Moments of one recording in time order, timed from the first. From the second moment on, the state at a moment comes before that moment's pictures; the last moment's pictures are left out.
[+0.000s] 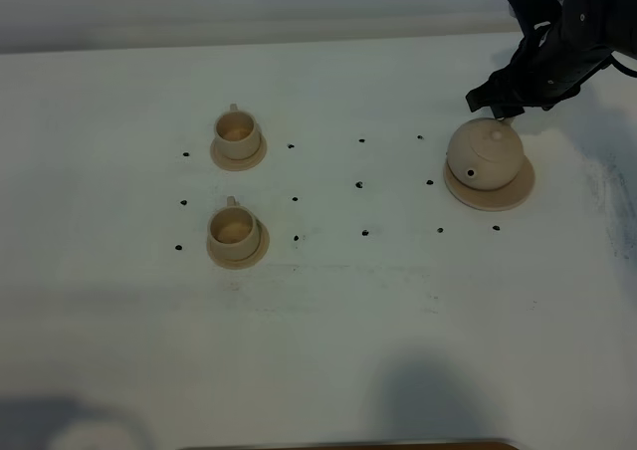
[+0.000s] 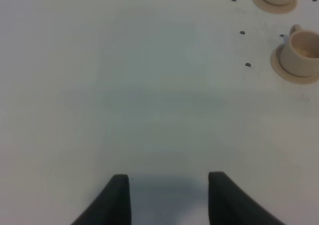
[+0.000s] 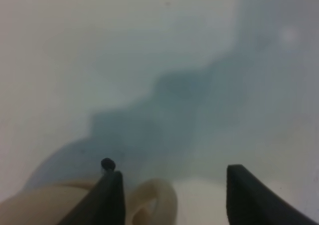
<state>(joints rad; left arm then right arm) 0.02 -0.01 -0.46 0.04 1.06 -0.08 0.11 2.19 -1.64 -0.01 0.67 -0.18</state>
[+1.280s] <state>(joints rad) 0.02 -0.01 -0.46 0.04 1.06 -0.08 0.11 2.19 -1.67 0.00 0.67 -0.14</state>
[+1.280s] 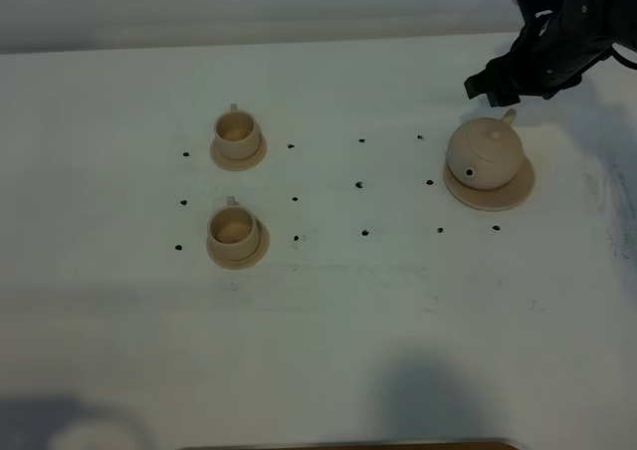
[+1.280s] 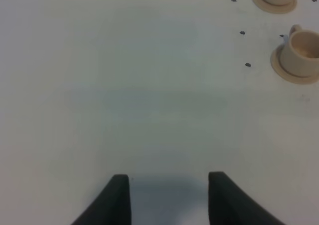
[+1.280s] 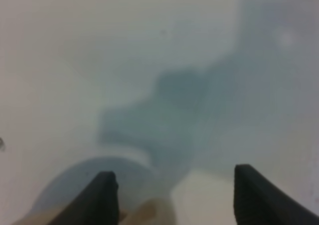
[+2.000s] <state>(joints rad) 0.02 -0.01 -0.46 0.04 1.06 -0.08 0.11 2.19 -1.67 0.04 0.70 -0.09</state>
